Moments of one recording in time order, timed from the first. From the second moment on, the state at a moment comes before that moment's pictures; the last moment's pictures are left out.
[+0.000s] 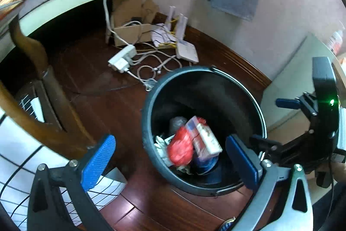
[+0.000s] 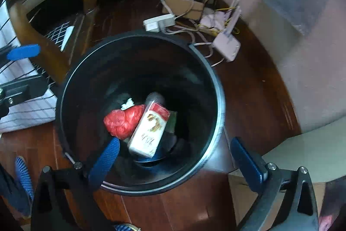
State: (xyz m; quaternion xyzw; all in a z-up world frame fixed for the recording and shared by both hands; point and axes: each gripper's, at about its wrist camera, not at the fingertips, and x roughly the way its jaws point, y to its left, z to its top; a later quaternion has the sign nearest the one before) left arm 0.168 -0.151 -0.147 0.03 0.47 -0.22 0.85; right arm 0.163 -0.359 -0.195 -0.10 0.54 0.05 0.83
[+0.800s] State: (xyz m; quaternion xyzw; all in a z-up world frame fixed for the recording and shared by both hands) left arm 0.130 -0.109 -0.074 0.05 0.40 -0.16 0.90; right arm 0.147 -0.305 -0.096 -0.08 0.45 0.08 0.88
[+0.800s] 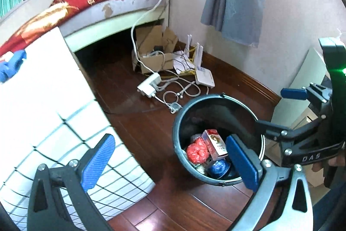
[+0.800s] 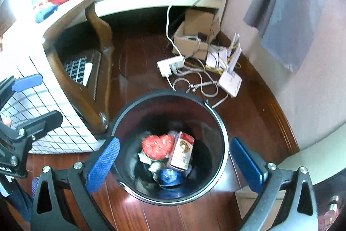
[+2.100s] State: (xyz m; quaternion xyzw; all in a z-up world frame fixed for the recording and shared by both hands) left arm 0.100 0.167 0.010 -0.02 0.31 0.09 0.95; right arm 0.183 -0.077 0.017 -0.07 0.31 0.26 0.91
